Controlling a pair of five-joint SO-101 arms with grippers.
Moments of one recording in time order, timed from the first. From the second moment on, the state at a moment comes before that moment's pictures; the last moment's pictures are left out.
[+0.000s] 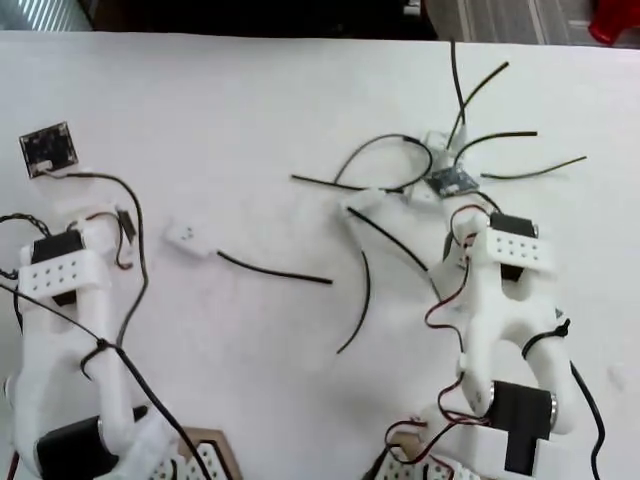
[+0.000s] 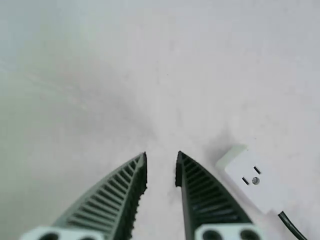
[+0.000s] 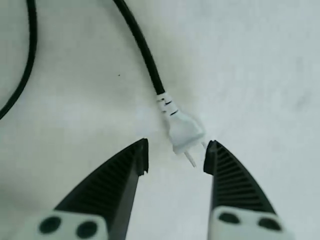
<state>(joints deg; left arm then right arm) -24.7 -22.3 45.2 44.1 4.3 8.4 -10.7 37.3 68.5 36.2</state>
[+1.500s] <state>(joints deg) -24.7 -22.3 45.3 44.0 4.3 12.2 -8.0 34.6 68.7 49.8</state>
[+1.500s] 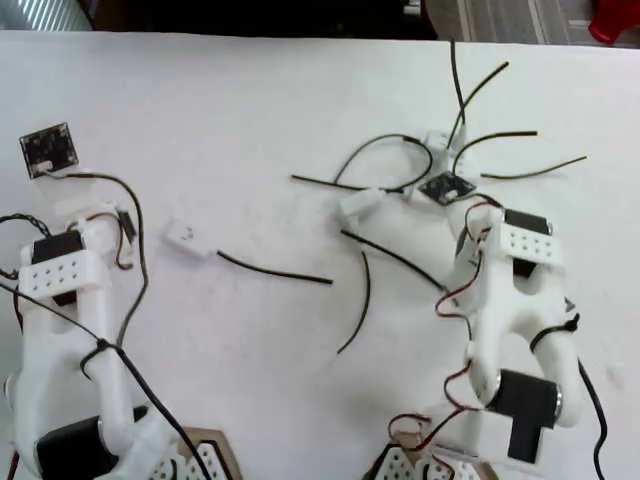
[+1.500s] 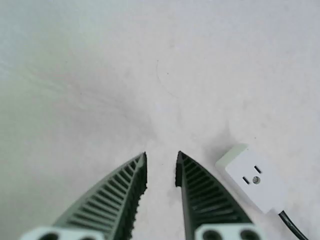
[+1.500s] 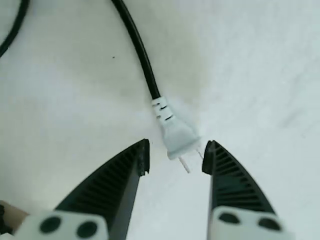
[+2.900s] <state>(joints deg) -24.7 -22.3 45.3 44.0 4.3 16.3 0.5 36.1 59.3 53.9</state>
